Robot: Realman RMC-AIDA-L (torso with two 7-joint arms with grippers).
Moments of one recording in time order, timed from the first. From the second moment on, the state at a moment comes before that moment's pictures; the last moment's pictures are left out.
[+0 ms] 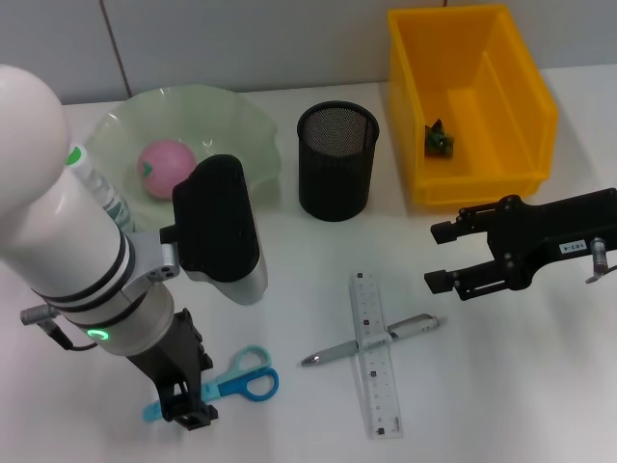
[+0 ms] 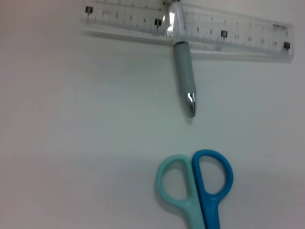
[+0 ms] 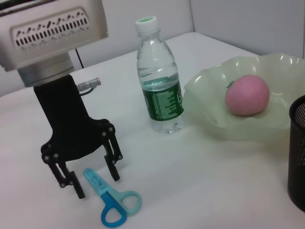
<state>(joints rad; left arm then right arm) -0.64 -2.08 1.79 1.32 2.55 1.58 -2.27 0.63 1.97 -0.64 -0.67 -2.26 -1.66 1.41</state>
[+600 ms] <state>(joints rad) -0.66 -2.08 1.81 1.29 2.56 1.56 -2.27 0.63 1.98 -0.64 -0.67 -2.26 -1.65 1.41</state>
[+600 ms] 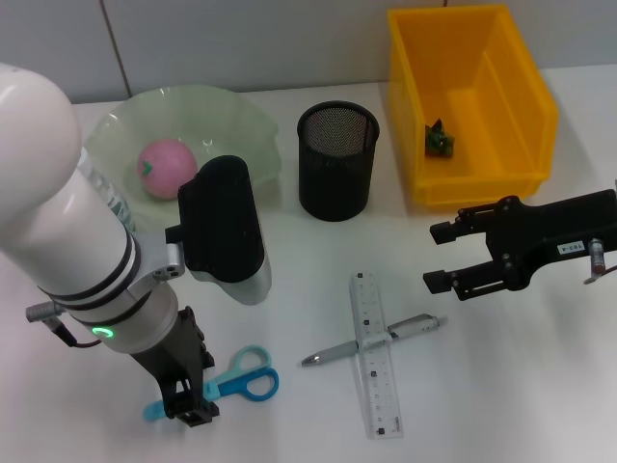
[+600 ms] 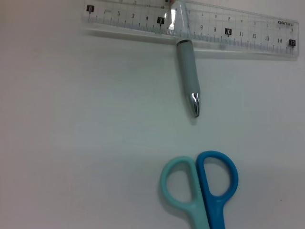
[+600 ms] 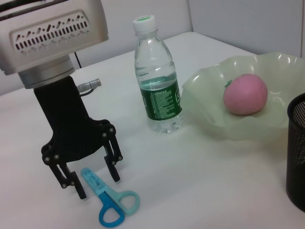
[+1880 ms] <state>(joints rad) -0.71 -2.08 1.81 1.20 2.53 1.52 -2.29 0.65 1.98 -0.64 -0.66 -2.26 -1.64 1.40</state>
